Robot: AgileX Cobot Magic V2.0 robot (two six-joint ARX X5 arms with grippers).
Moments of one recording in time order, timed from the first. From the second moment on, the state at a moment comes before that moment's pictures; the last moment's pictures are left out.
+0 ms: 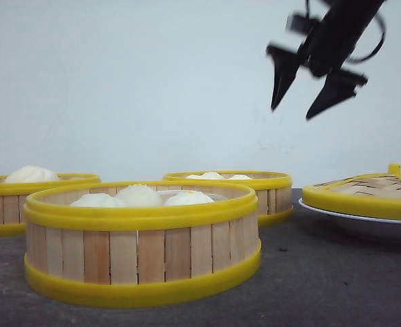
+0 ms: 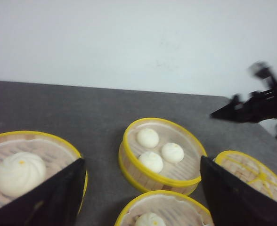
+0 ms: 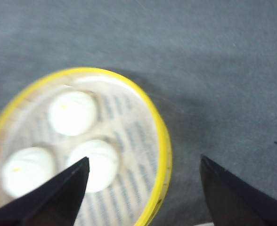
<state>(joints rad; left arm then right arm) -0.12 0.61 0.89 -0.43 0.33 -0.22 0.23 1.86 1.63 -0.55 -0.17 0.18</state>
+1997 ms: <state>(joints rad) -0.13 0.36 0.89 -0.67 0.34 -0.23 0.42 1.63 1.96 -1.06 -0.18 0.03</state>
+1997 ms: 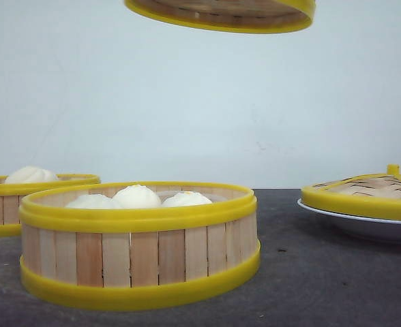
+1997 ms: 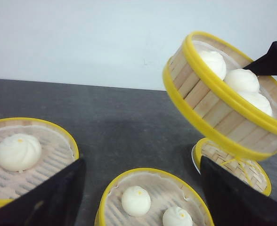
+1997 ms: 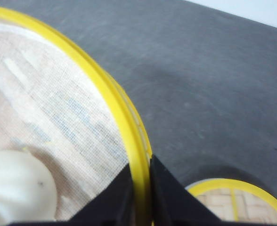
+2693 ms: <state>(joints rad) -0.13 0.36 0.89 -0.68 0.34 -0.23 0.61 1.63 1.48 -0.72 -0.13 0.03</state>
